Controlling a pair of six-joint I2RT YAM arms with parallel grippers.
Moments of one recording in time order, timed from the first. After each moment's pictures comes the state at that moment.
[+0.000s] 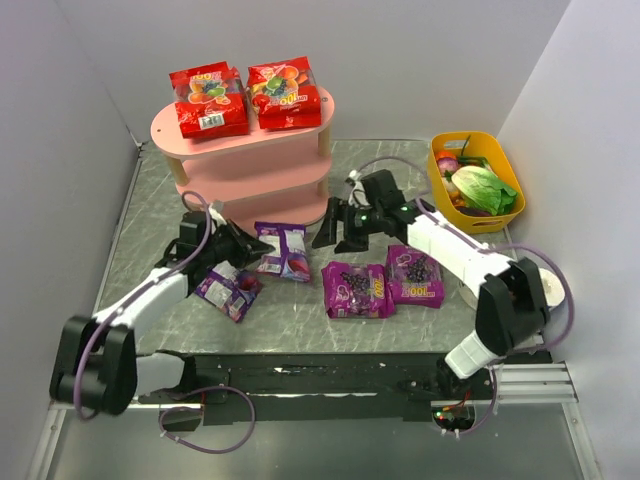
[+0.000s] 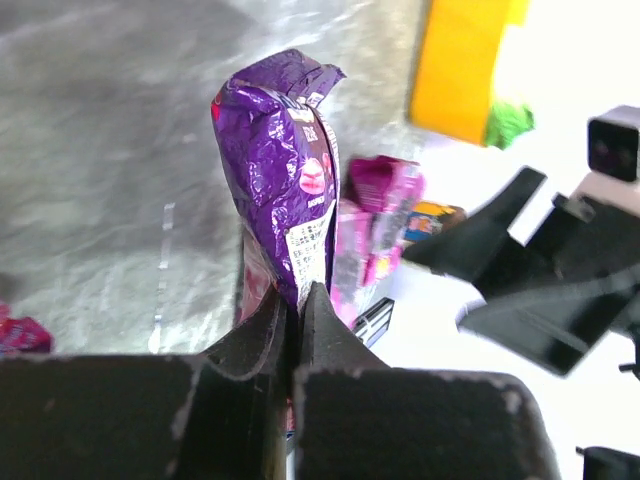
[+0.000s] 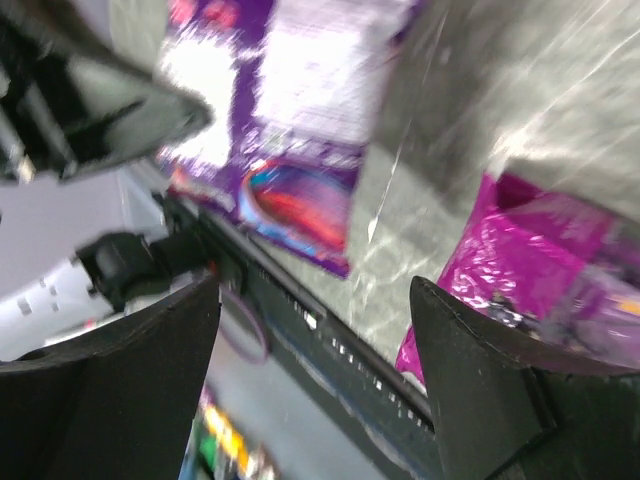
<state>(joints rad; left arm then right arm) -0.23 1.25 0.60 0.08 0.54 -1.10 0.52 1.58 1.22 -0.50 -0.54 0.62</state>
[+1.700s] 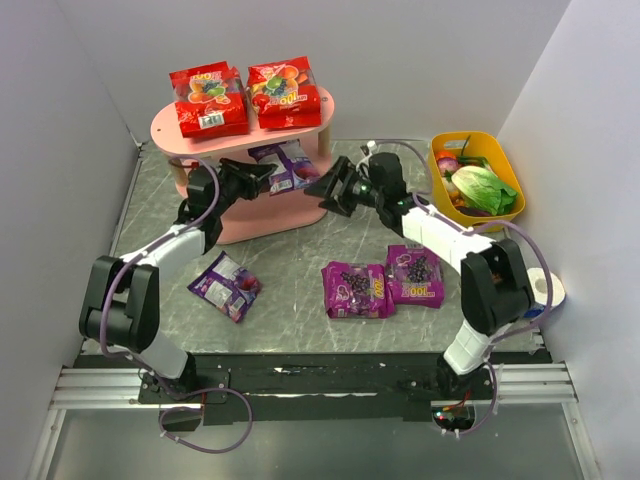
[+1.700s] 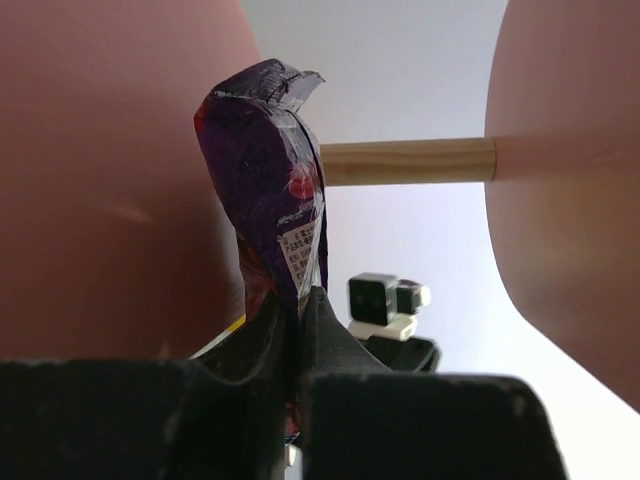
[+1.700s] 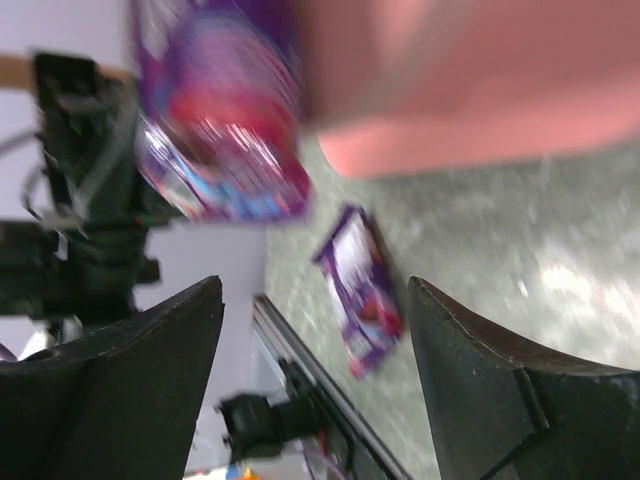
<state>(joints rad) -0.24 1.56 0.93 0.57 0.29 -1.42 0.44 1.67 1.20 0.09 -0.48 1.00</state>
